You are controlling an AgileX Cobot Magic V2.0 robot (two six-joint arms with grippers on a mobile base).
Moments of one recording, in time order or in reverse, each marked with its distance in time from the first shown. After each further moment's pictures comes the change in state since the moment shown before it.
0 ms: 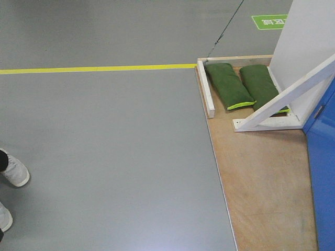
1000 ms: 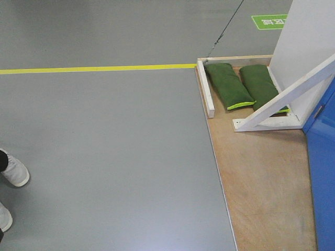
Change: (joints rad) left arm 0.000 0.000 0.000 0.000 0.000 0.000; right arm -0.098 0.118 0.032 -0.119 -0.398 -0.003
